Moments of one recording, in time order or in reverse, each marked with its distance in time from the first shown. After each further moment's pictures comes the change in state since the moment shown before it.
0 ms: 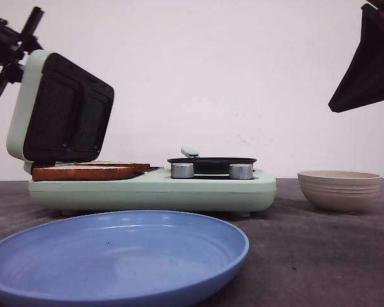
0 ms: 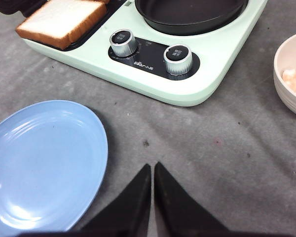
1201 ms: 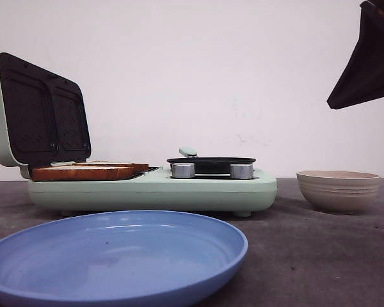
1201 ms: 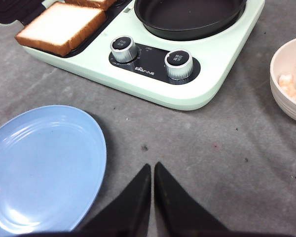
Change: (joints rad) left arm 0.198 -0.001 -0.168 0.162 0.107 0.031; right arm 0.000 0.000 0.000 0.016 0.005 -0.002
